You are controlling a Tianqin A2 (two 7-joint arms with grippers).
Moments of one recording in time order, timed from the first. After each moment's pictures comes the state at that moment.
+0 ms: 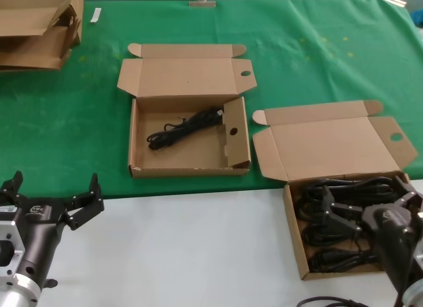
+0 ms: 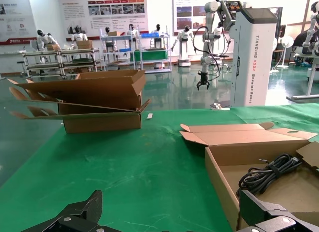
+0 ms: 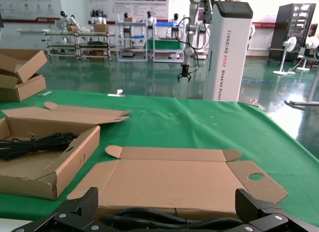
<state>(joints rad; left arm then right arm) 0.00 -0.30 1.60 -1.60 -1.80 0.00 0.00 0.03 0.30 -1.61 1.58 1.80 -0.02 -0.04</state>
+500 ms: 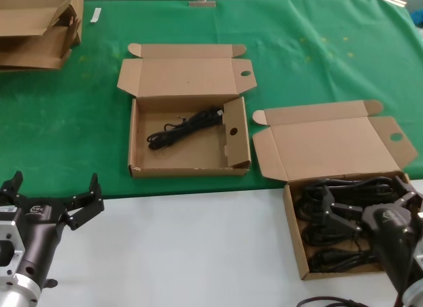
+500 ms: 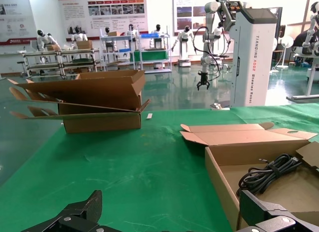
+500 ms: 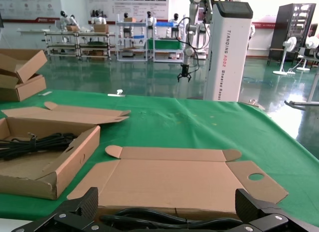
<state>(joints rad) 0.00 -0.30 1.60 -1.60 -1.80 0.00 0.00 0.03 0.30 -1.61 1.58 1.80 -0.02 -0.04</state>
